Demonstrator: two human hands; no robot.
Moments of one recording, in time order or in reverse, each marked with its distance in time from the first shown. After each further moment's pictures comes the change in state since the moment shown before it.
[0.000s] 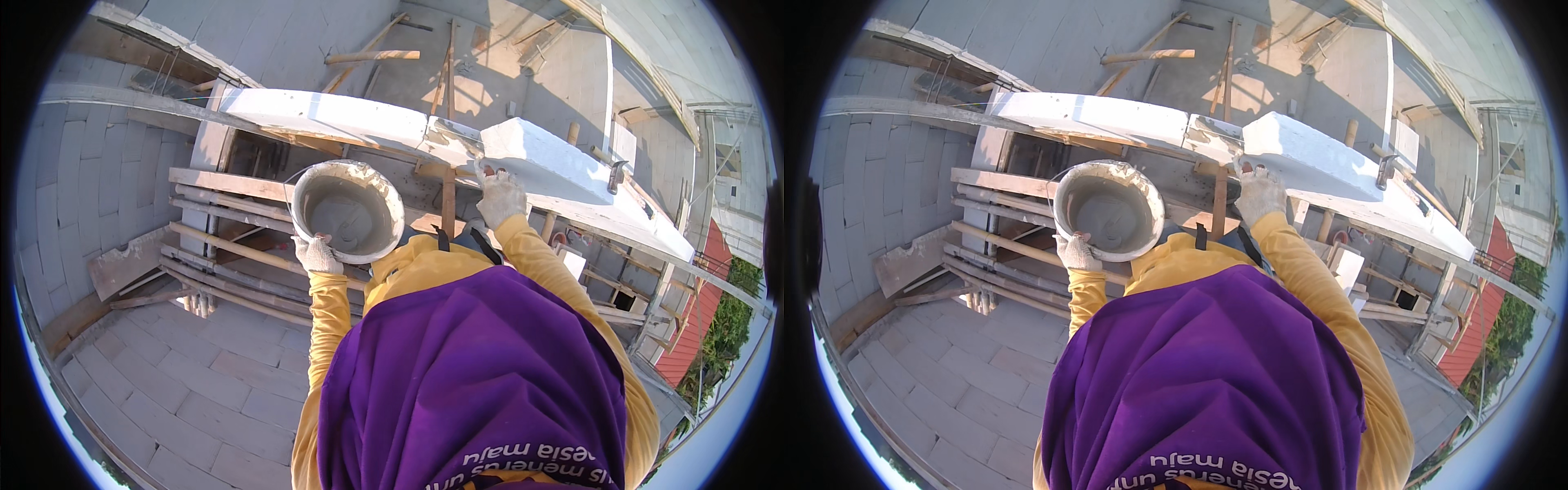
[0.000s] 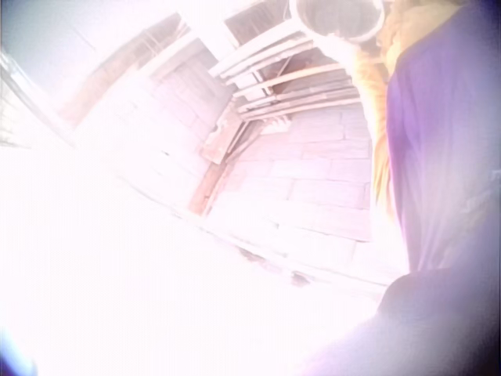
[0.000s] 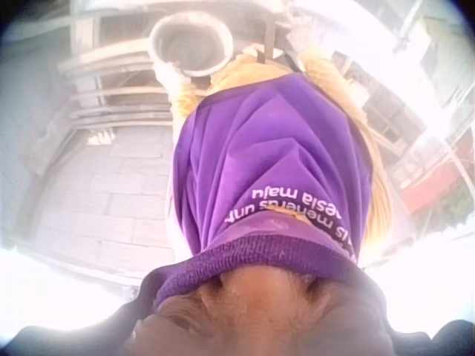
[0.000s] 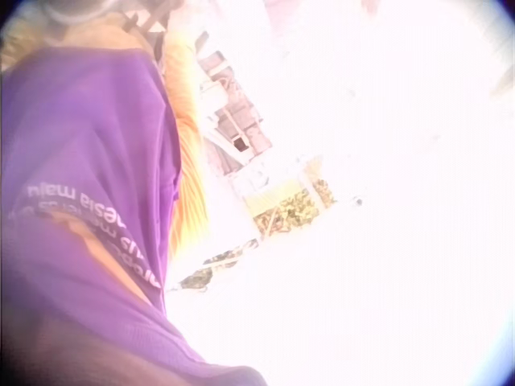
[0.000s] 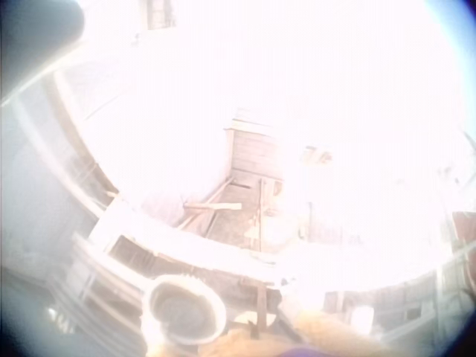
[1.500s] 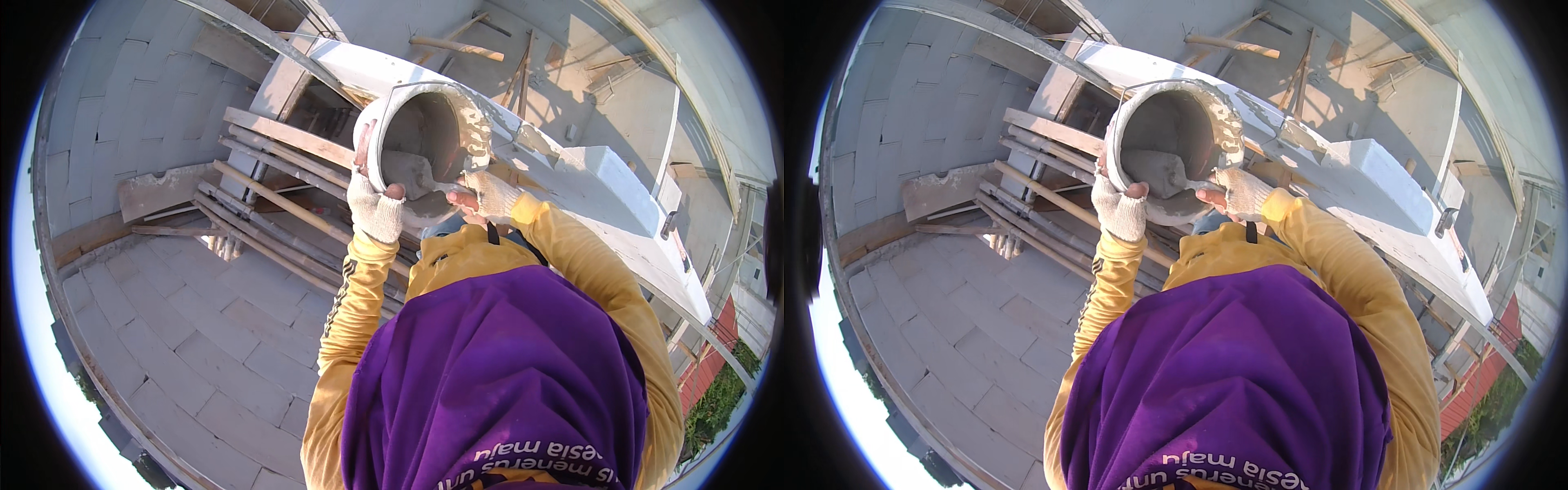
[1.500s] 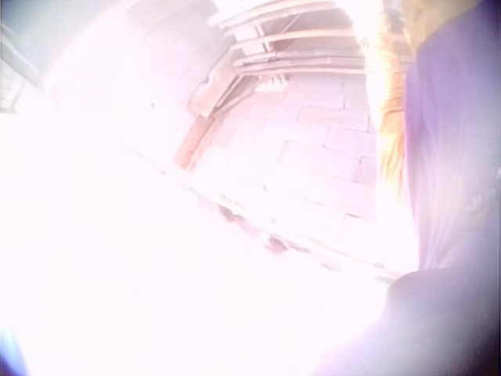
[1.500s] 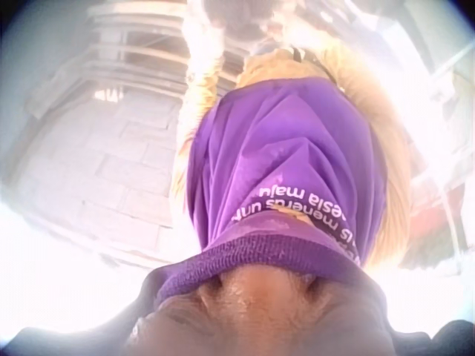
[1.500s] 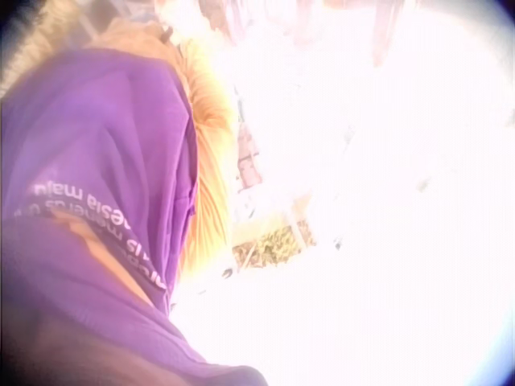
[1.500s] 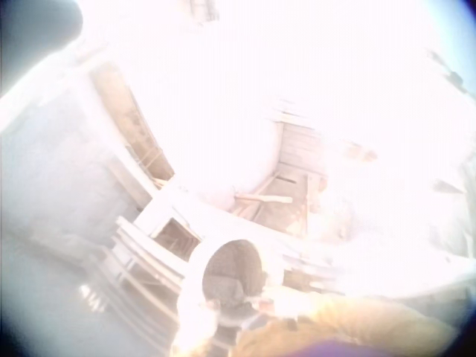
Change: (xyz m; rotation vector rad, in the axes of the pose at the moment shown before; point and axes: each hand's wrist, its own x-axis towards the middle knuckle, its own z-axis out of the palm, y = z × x) left_hand -0.010 0.149 0.021 0.234 -0.443 0.712; right_hand 0.044 -0.153 -0.028 0.877 -0.722 -0.481
